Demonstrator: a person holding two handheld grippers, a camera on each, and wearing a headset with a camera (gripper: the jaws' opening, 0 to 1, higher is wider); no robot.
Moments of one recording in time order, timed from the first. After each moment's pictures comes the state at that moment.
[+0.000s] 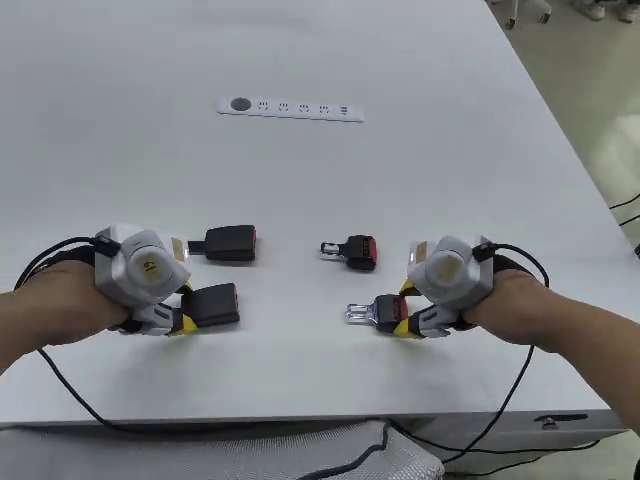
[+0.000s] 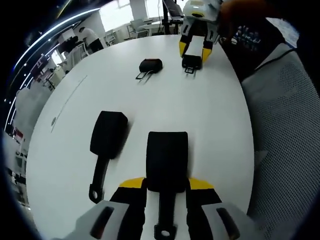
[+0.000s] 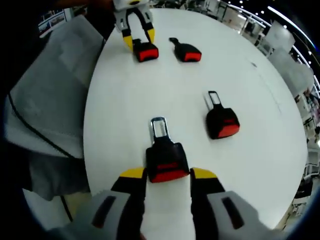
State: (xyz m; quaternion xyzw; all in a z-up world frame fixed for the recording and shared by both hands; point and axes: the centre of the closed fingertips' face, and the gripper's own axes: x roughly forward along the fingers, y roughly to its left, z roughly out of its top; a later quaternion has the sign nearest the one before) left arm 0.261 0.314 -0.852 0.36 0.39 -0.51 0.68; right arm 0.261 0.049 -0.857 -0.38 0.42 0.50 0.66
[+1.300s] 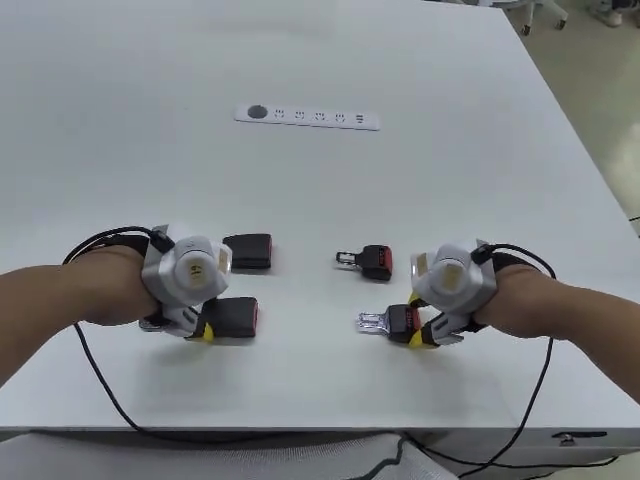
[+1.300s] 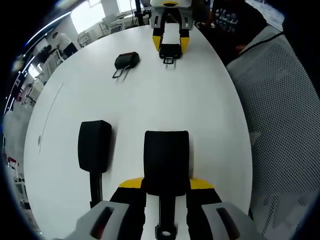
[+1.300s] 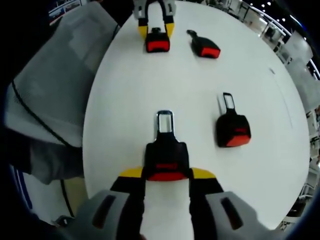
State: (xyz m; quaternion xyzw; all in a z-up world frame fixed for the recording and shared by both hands) left arm 0.263 0.311 -0.864 0.40 0.40 -0.55 0.61; right arm 0.262 0.054 -0.866 -0.42 0.42 0.54 0.59
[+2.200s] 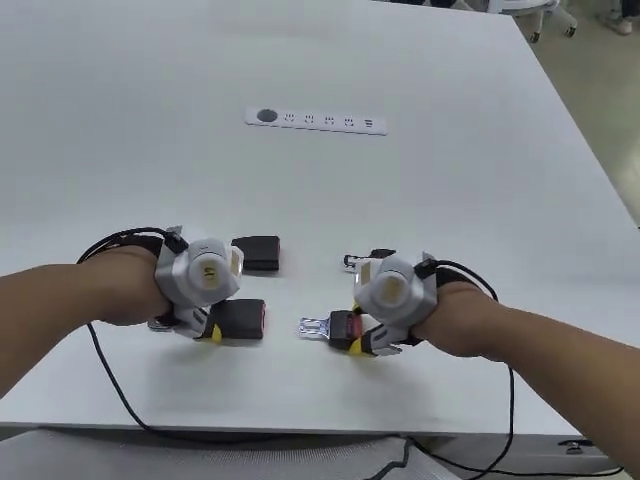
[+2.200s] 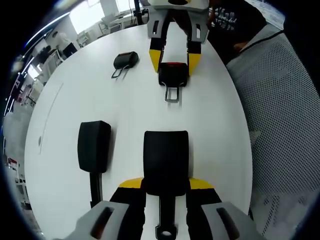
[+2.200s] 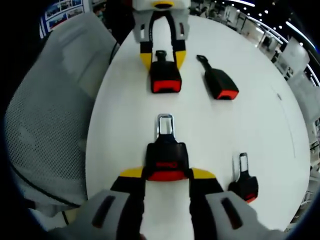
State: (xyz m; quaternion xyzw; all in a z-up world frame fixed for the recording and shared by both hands) left arm 0.262 0.312 -0.864 0.41 0.40 -0.55 0.60; right arm 0.254 0.158 -0.864 -0.39 0.37 0.57 0.62
